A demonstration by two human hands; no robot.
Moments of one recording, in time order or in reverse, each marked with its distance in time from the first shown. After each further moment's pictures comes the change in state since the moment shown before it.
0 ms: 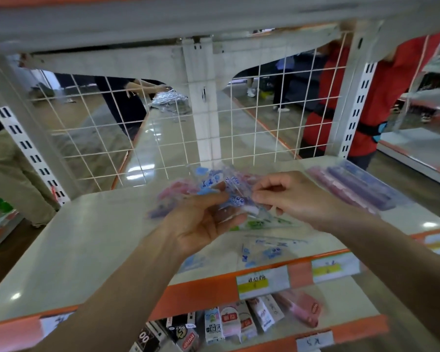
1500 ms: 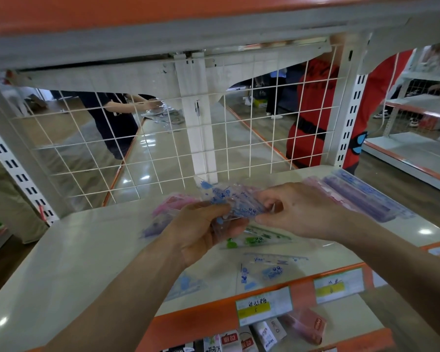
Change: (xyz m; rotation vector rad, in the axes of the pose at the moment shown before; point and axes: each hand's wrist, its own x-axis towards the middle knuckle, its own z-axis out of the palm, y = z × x) left_hand 0.008 0.011 0.013 0.217 0.044 0.010; right_hand 0.006 -0.007 -0.017 -0.669 -0.052 -0.095
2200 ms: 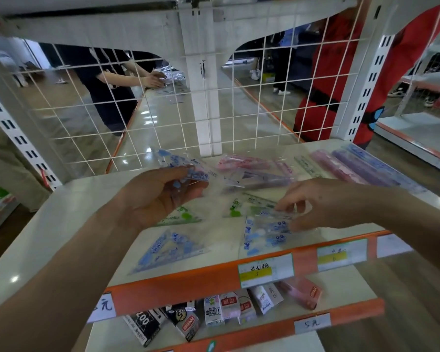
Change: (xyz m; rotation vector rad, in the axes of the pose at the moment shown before) left_hand -0.012 0.018 -0.050 -0.090 0.157 0.056; right_hand -0.016 0.025 0.002 -0.208 -0.403 -0.048
